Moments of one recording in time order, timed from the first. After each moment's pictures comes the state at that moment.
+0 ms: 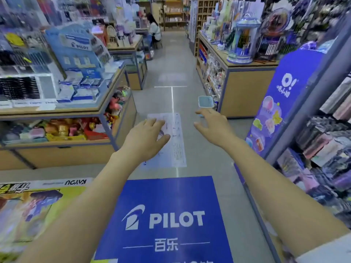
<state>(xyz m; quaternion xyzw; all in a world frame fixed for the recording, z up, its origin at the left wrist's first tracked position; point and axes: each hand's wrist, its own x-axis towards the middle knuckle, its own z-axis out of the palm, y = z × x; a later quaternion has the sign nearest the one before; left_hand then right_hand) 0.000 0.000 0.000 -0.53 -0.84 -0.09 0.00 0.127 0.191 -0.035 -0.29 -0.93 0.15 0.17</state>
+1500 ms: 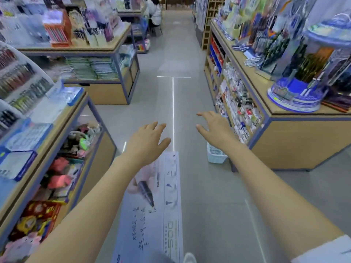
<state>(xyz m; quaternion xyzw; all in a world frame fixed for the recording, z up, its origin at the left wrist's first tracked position) -0.608 0.777 -0.049 -0.49 -0.86 -0.09 -0.09 -0.479 0.970 -0.080 -0.29 -0.94 0.16 0.13</state>
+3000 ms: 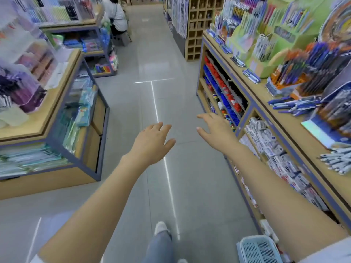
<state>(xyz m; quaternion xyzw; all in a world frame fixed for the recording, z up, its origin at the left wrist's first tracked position) -1.327 1.589 -0.071 -0.58 -0.80 -0.05 -0.12 -1.163 1.739 -0.103 -0.37 -0.91 0.16 0.12</state>
